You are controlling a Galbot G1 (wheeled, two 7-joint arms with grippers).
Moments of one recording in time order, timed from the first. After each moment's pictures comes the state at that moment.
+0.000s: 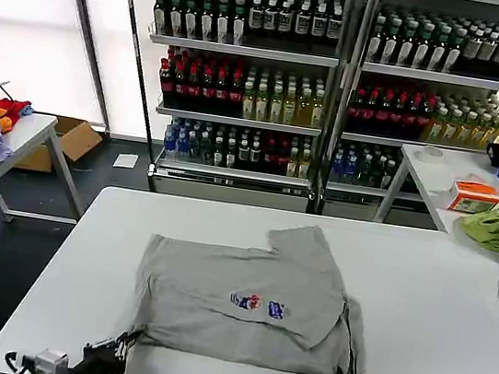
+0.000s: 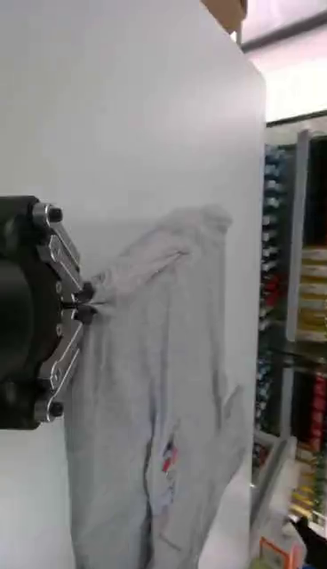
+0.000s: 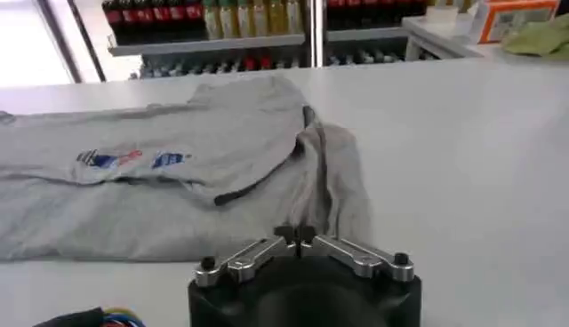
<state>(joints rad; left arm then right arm) 1.79 -1.19 -0.65 -2.22 -0.40 0.55 0.09 -1.92 1.35 0.57 2.30 0.28 -0.39 0.08</state>
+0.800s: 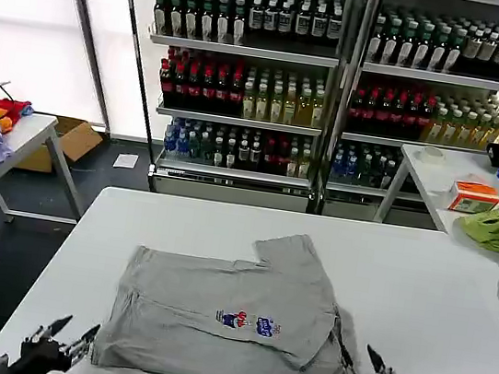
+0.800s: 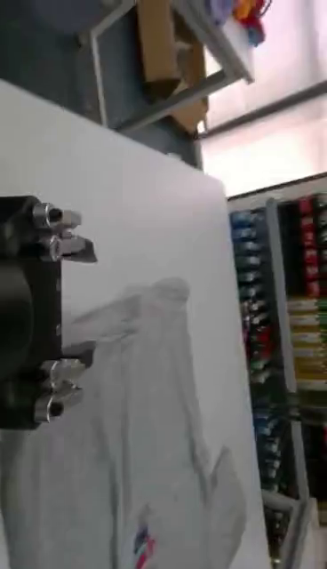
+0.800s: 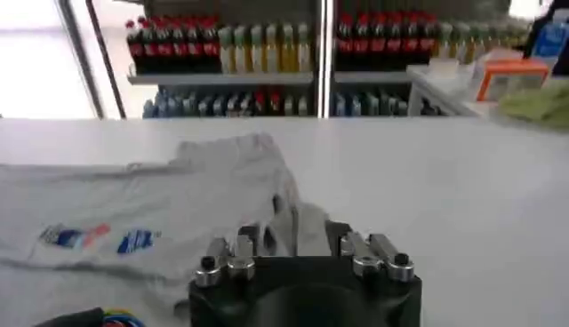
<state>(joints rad) 1.80 -1.13 -0.88 -2.28 -0.40 0.57 0.13 -1.54 1.26 0.65 2.21 0.34 -0.49 -0.06</state>
